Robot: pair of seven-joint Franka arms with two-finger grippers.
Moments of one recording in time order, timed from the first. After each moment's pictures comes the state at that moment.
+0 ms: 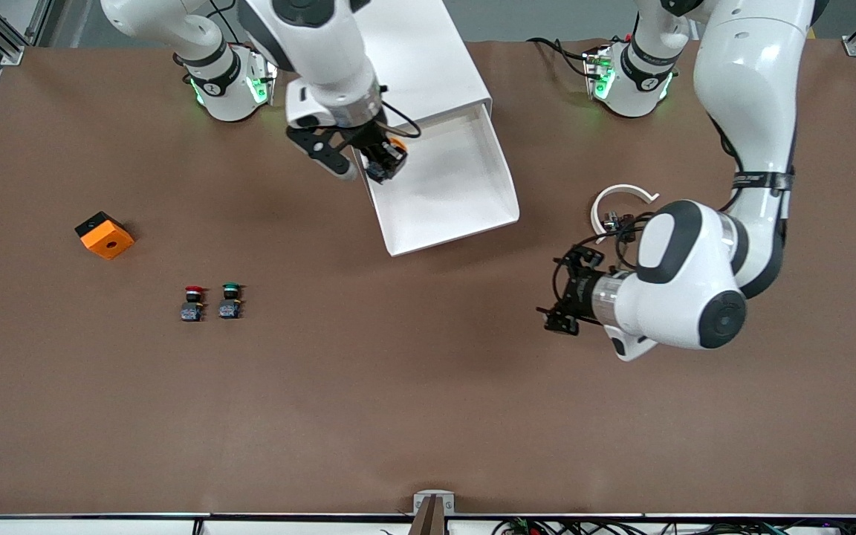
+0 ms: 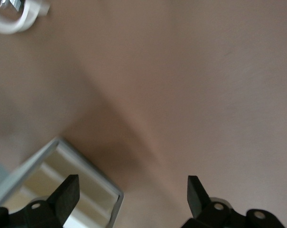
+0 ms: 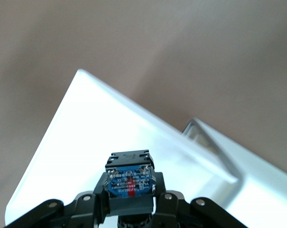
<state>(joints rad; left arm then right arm) -0.25 0.67 -0.06 -1.23 -0.39 1.64 -1.43 0.81 0.13 0.00 -1.80 0.12 2.00 1.48</state>
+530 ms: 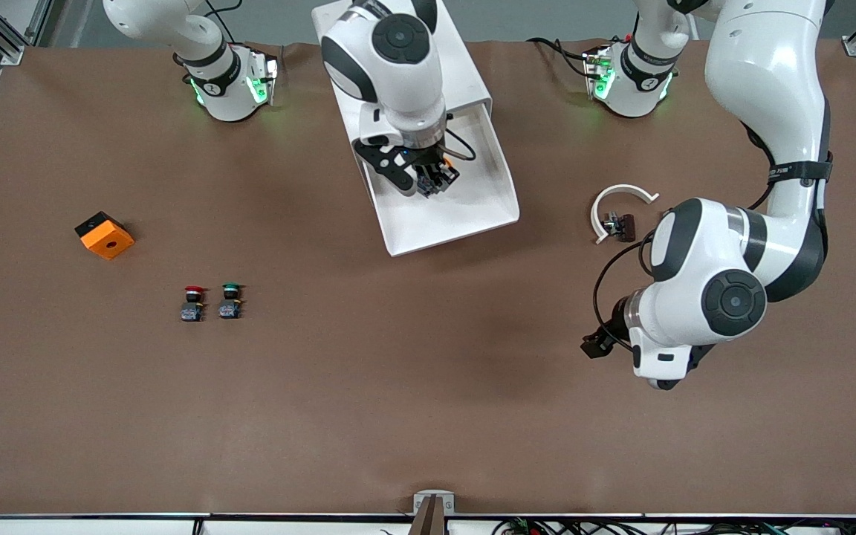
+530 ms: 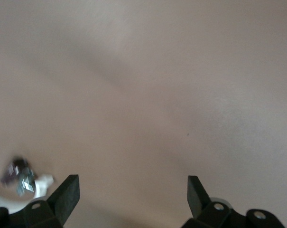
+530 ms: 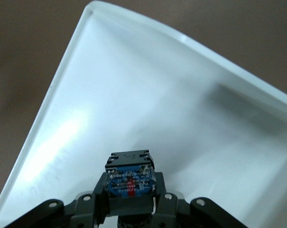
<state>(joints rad) -0.24 0.66 -0.07 -1.23 -0.03 1.79 -0.88 0.90 0.36 0.00 -1.64 0.07 2.03 1.64</state>
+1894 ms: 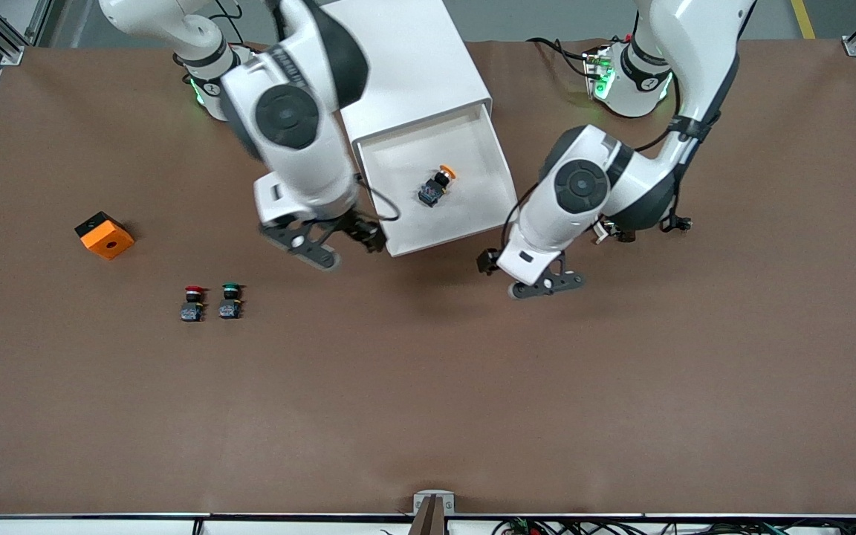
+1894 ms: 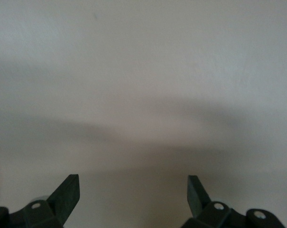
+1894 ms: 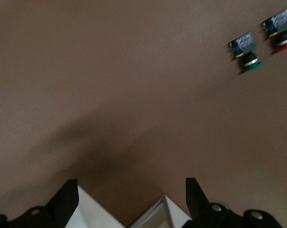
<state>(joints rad) -0.25 0.43 -0.39 -1.81 0.02 2.23 -0.83 0.58 0.36 -0.04 -1.46 0.05 1.75 0.97</state>
